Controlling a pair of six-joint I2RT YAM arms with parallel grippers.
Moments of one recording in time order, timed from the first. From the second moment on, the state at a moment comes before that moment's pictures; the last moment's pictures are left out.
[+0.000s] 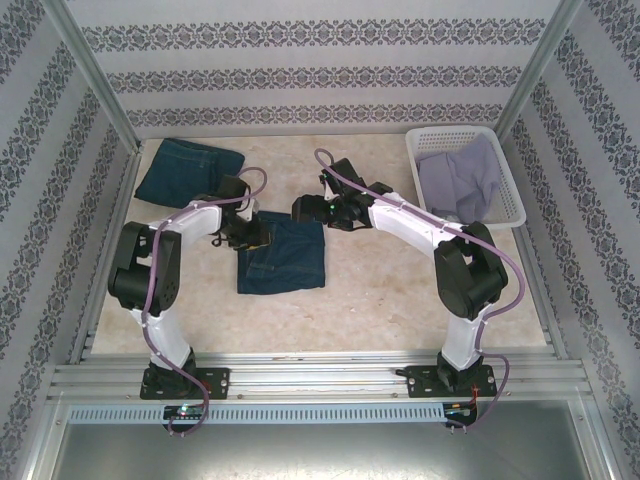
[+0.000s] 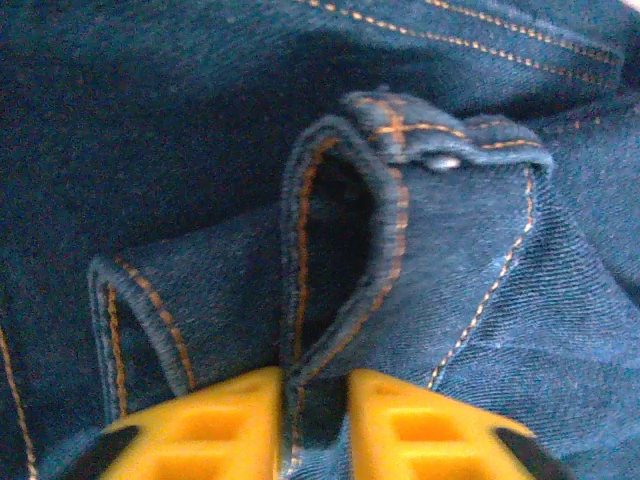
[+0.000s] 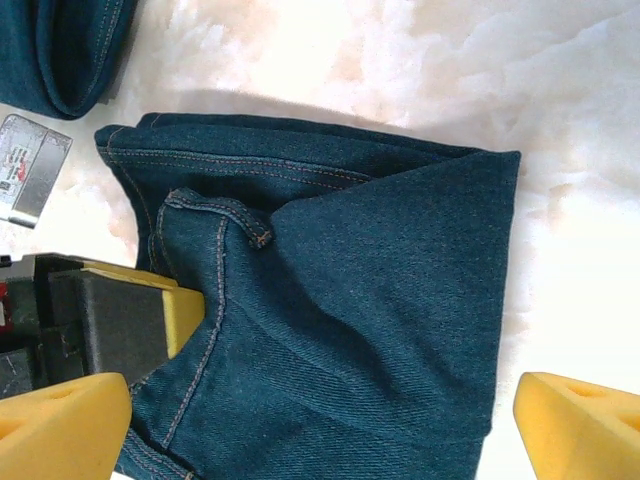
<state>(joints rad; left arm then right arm) -0.20 1.83 1.17 -0.60 0.37 -0.40 0.59 1.86 1.43 -0.49 -0.25 0.65</state>
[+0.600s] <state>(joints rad) -0.20 1.52 0.91 -0.56 0.22 -0.55 0.61 2.00 1.56 -0.45 -0.39 0.54</state>
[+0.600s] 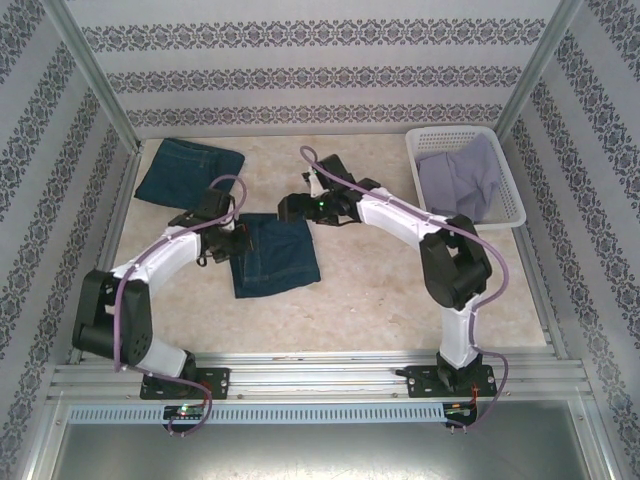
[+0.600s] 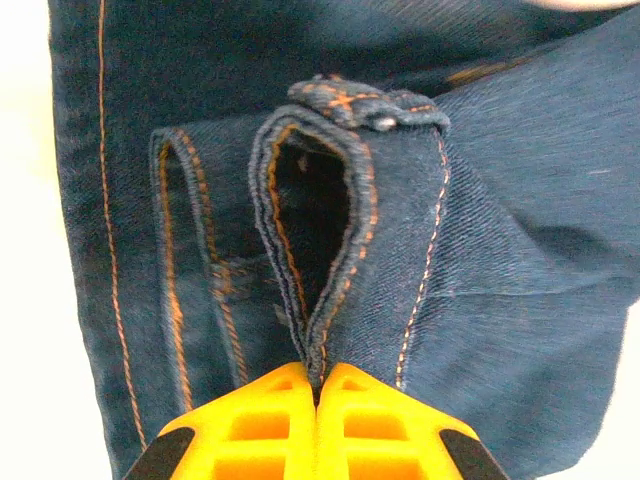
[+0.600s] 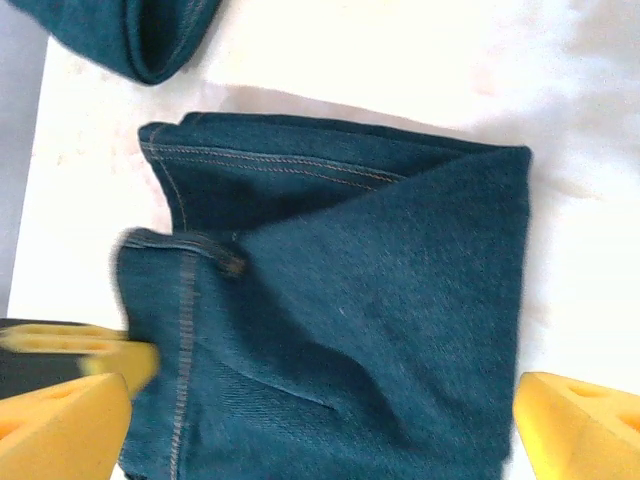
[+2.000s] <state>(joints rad) -0.27 1.41 0.84 -0.52 0.25 -0.69 0.42 1.78 1.04 -0.24 -0.40 0.72</state>
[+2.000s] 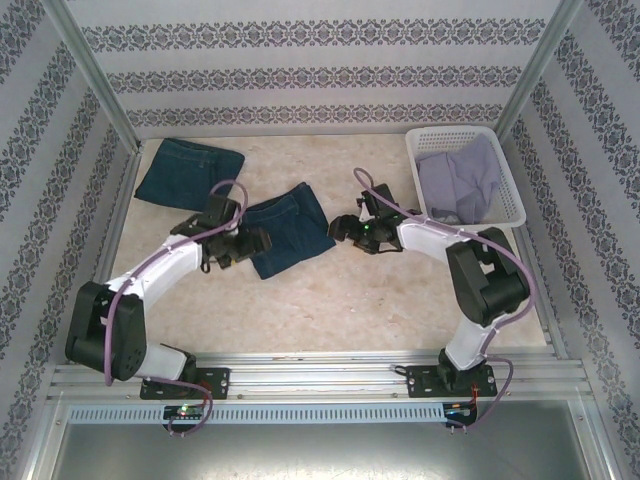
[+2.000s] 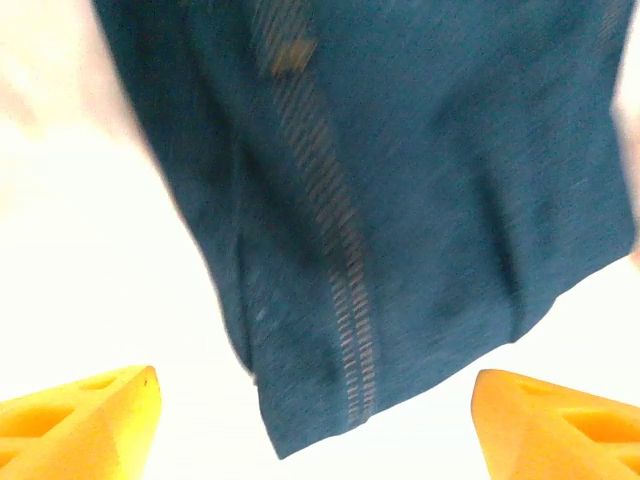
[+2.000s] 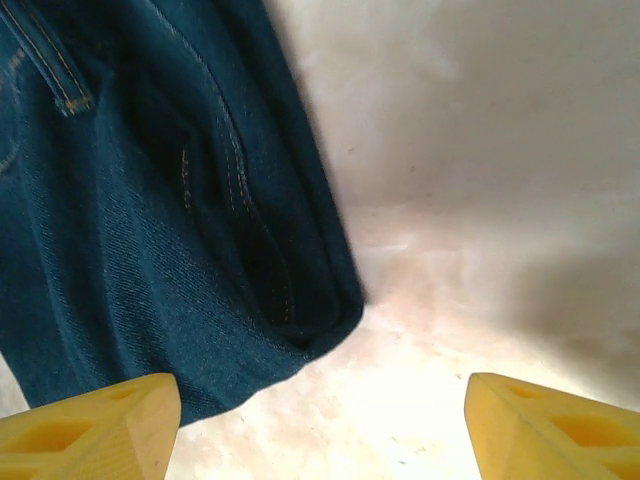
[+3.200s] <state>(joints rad) -0.24 1.50 0.80 -0.39 0.40 -0.60 0.42 1.87 1.12 -0.28 -0.49 0.46</state>
